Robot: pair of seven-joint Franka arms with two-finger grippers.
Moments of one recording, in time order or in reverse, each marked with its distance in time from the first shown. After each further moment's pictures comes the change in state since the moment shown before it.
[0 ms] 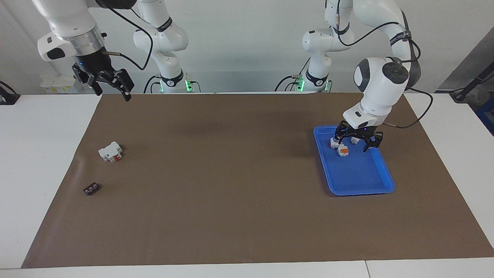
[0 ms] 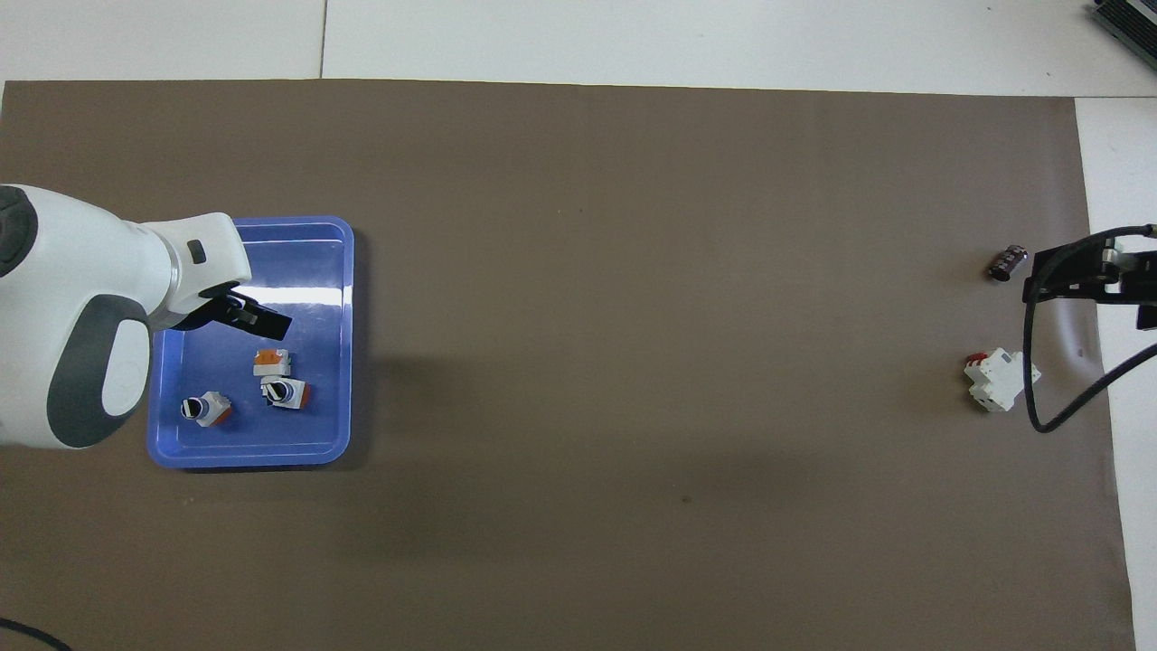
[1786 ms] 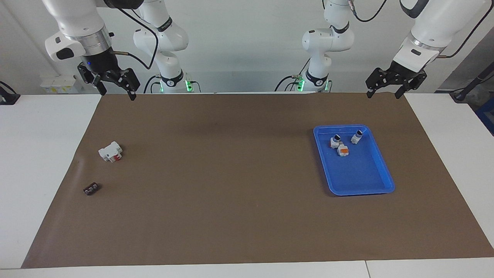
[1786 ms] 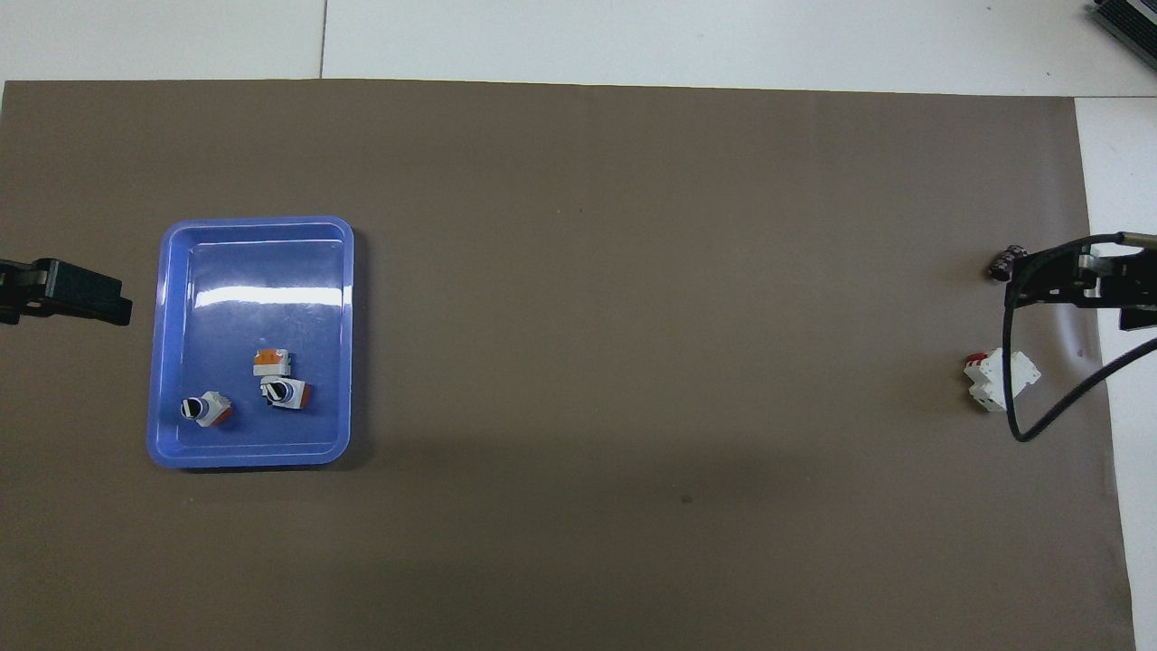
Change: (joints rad) left arm -0.035 -0.052 0.117 0.498 -0.058 -0.660 -0.254; right arm 0.020 -0.001 0.006 0.000 0.005 -0.007 -0.005
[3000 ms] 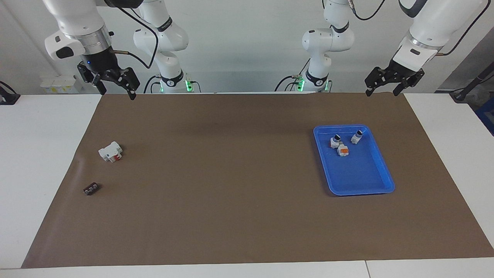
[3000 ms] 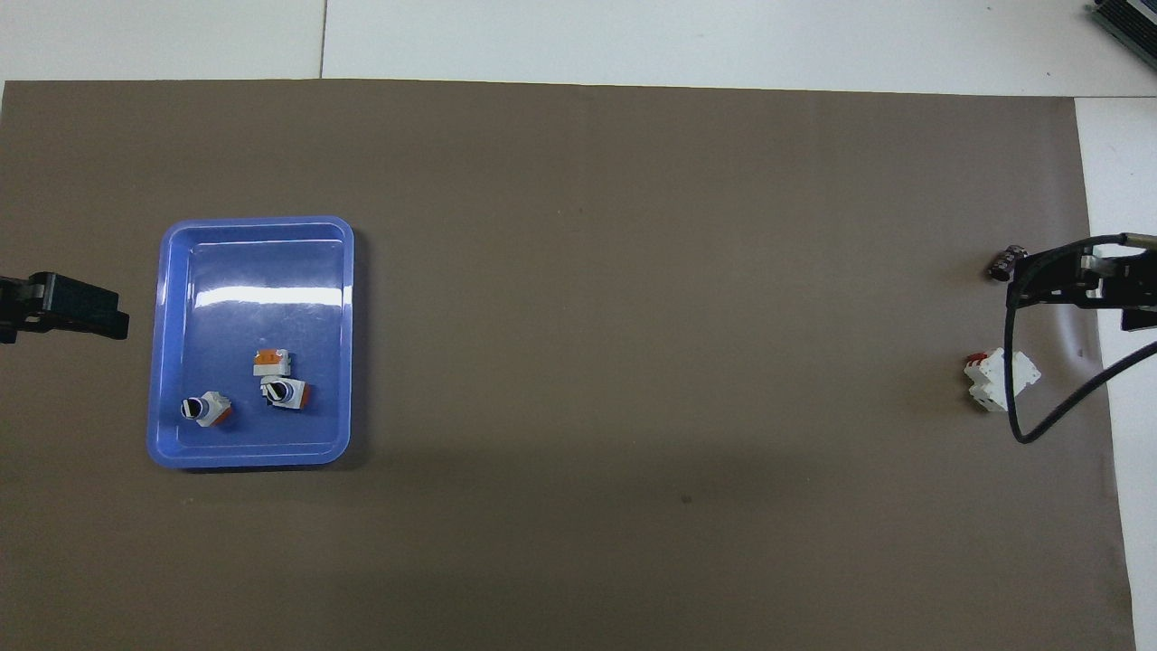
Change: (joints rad) left arm -0.016 -0.030 0.014 -0.044 0.000 0.001 -0.026; right arm 0.000 -0.003 0.000 0.000 0.000 0.000 0.000
